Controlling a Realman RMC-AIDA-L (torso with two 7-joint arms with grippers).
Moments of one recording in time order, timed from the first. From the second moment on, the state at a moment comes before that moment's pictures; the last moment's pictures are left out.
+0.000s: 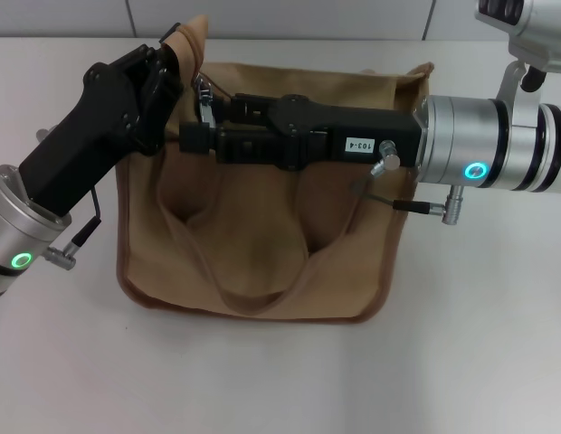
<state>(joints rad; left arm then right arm) -0.54 -2.08 0.07 0.06 1.90 1.87 -0.84 0.71 2.08 -1.53 -0.52 -1.06 -1.41 1.61</state>
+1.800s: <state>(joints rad) -0.50 -2.08 0.04 0.05 1.89 1.83 -0.83 0.65 2.07 -1.44 -0.49 -1.10 -1.42 1.56</state>
